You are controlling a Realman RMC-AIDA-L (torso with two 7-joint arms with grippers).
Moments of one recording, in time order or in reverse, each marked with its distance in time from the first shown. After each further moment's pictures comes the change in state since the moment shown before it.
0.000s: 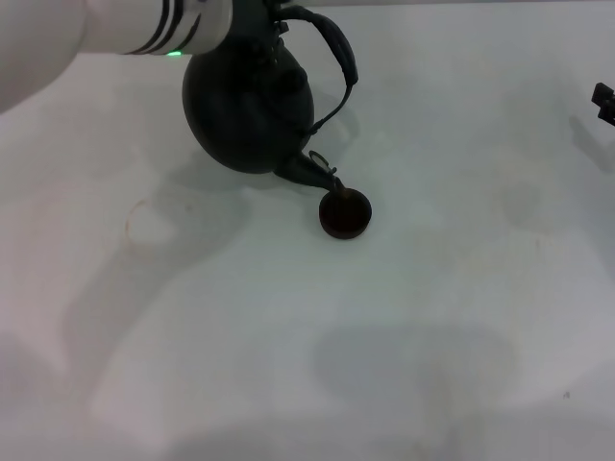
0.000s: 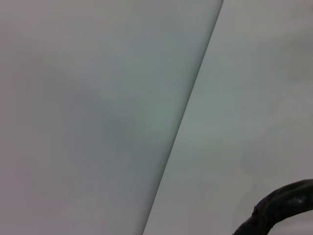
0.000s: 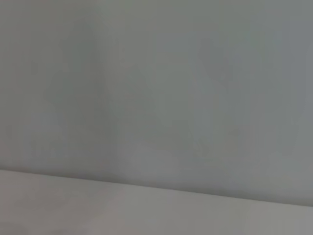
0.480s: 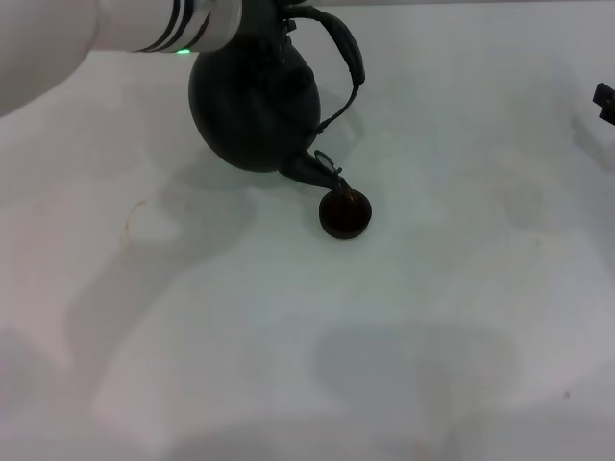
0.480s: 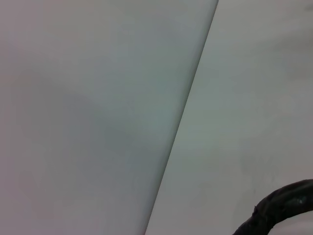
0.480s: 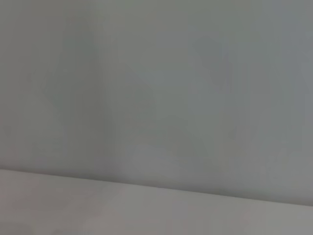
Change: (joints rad) left arm -0.015 0.000 0.013 -0.002 0.006 0.001 -0.006; right arm 0.000 -0.001 0.000 0.000 0.000 -0.003 0.000
